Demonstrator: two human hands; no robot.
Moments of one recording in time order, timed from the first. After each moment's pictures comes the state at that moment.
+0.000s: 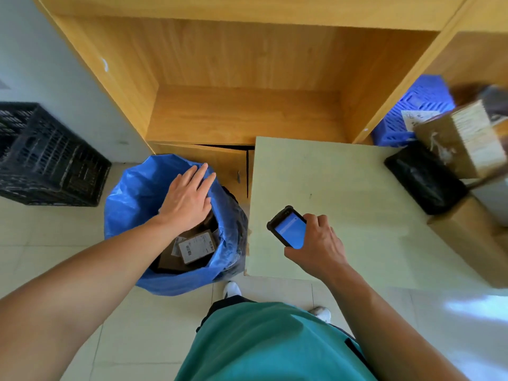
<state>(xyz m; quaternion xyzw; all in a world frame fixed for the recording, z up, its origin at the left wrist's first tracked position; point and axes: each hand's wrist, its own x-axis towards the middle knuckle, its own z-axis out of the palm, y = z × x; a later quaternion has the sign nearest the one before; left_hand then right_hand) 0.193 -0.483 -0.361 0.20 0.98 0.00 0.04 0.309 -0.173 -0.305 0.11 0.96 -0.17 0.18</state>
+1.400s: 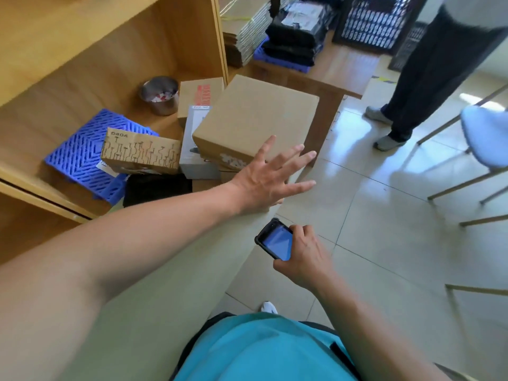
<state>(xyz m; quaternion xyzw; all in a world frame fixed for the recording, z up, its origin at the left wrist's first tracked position) 0.353 0.293 -0.261 0.87 0.45 0.00 -0.22 0.553 0.227 -0.303 0.55 0.79 -0.26 0.07</state>
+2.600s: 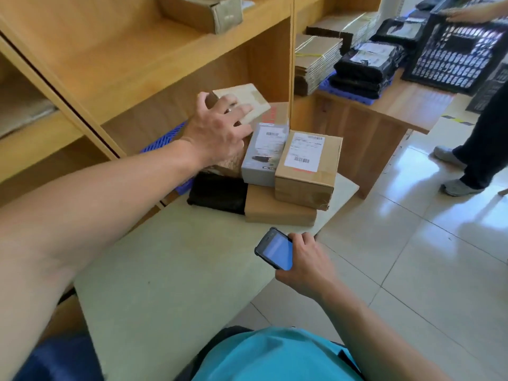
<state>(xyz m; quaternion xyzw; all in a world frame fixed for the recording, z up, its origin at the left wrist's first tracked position) 0.204 0.196 -0.133 0.69 0.64 -0.09 -0.33 0.504 0.187 -0.298 0.39 0.88 -0.27 0.03</state>
